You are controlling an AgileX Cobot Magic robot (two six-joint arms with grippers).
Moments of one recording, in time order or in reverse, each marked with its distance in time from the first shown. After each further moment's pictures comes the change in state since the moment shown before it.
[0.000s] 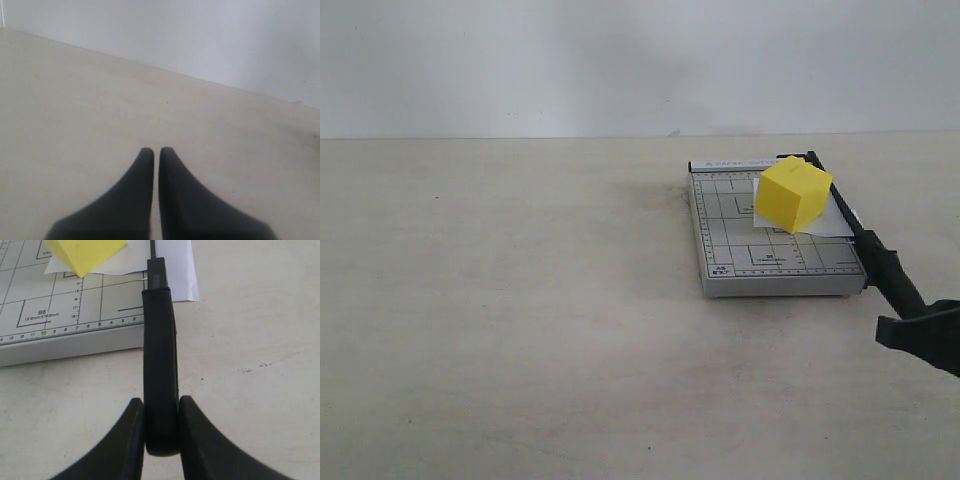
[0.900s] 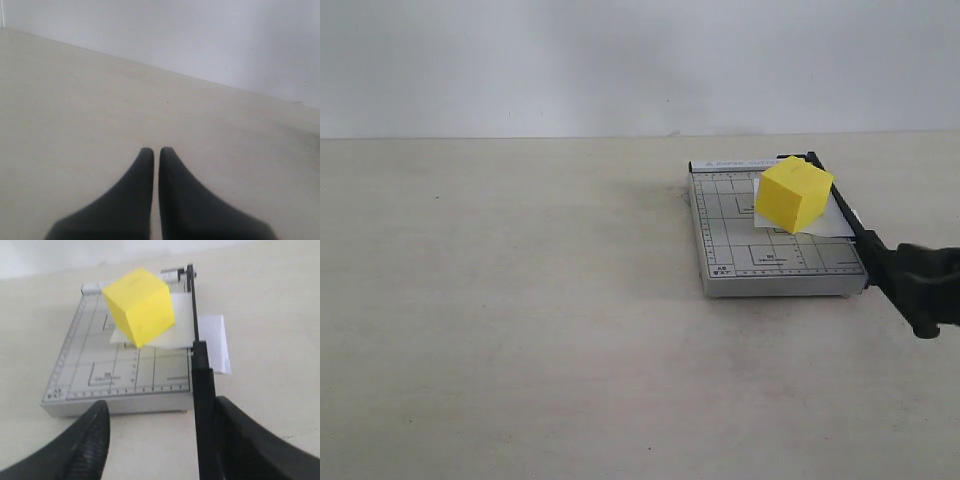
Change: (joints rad) left arm 0.000 0.000 0.000 0.000 0.000 0.000; right arm 0.018 -0.306 0.002 -0.029 0.060 0.009
